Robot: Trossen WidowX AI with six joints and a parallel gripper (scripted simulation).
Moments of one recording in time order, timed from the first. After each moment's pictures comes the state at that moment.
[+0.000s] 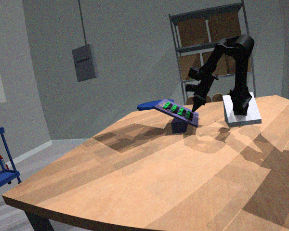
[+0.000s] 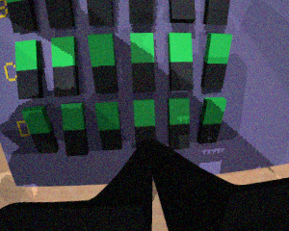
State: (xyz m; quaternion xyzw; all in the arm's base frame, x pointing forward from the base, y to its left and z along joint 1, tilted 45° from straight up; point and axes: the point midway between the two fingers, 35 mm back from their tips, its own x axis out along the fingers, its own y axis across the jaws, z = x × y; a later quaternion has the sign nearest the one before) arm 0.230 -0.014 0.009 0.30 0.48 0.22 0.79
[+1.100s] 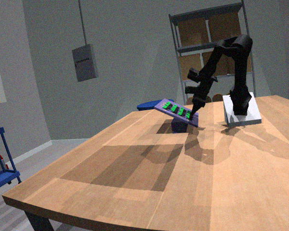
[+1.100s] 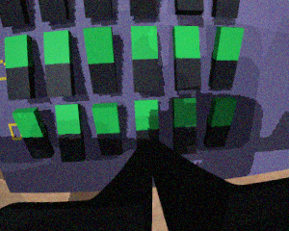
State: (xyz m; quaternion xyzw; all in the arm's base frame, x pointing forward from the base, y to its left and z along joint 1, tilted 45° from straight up) arm 0.233 -0.006 0.003 0.30 0.48 0.23 0.79
